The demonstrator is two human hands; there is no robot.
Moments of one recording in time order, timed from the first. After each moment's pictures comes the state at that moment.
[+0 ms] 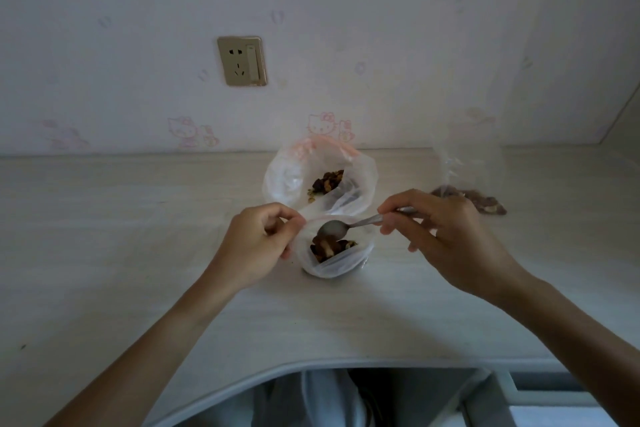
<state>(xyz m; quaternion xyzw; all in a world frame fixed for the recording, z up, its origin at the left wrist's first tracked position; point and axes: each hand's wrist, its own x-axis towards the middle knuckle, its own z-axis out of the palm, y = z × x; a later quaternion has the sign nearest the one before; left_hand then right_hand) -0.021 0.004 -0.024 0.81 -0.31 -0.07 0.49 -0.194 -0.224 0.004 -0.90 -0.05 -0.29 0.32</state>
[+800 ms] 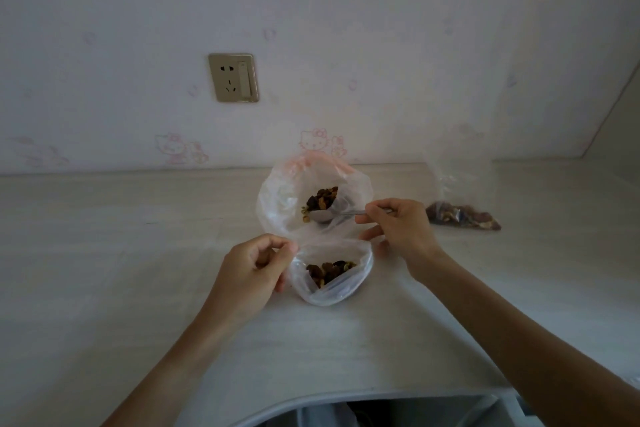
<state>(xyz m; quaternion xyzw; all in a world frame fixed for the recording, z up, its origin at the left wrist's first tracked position) -0.022 0.008 -0.043 0.77 -0.27 -0.11 0.56 -0.104 -0.231 -0.029 -0.71 0.26 -0.23 0.62</state>
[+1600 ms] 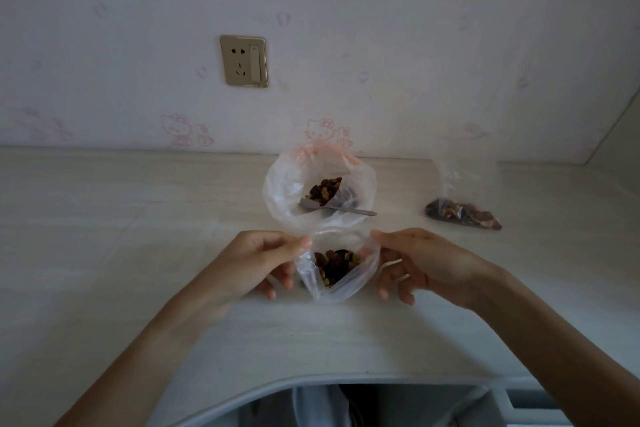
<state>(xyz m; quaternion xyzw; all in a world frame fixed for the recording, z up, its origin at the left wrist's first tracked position) -0.025 0.021 -0.024 0.72 -0.24 -0.31 0.57 -0.165 -0.229 -0.010 -0.71 0.14 0.10 0.68</state>
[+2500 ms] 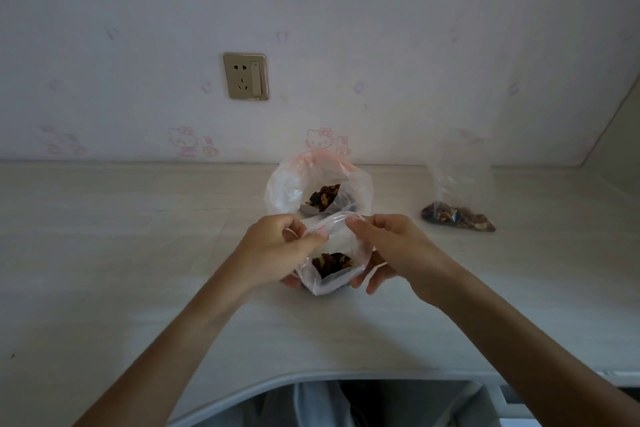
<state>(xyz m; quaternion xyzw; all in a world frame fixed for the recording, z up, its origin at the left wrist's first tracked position) -0.044 -0.007 0.010 0.83 -0.24 -0.18 0.47 -0.156 -0.188 0.010 -0.74 0.19 -0.02 0.65</state>
